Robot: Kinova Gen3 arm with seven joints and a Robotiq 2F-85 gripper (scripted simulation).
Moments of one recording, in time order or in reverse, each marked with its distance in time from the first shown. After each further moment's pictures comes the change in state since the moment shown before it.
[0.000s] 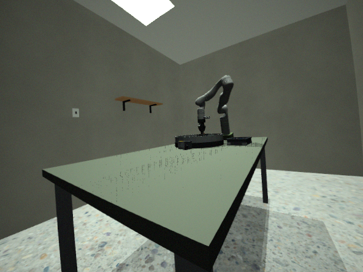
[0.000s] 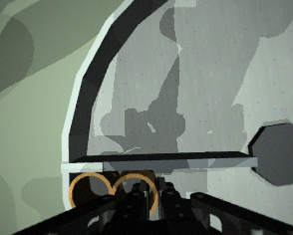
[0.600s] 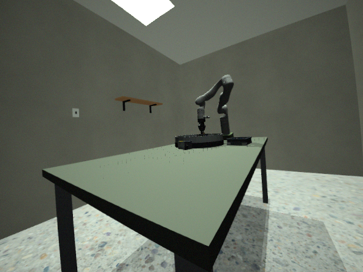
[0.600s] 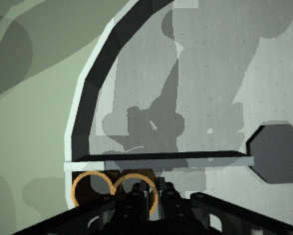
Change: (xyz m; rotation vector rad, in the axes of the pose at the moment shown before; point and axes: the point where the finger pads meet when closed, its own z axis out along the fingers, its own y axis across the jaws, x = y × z) arm 0.000 0.000 -0.005 0.000 0.000 -0.001
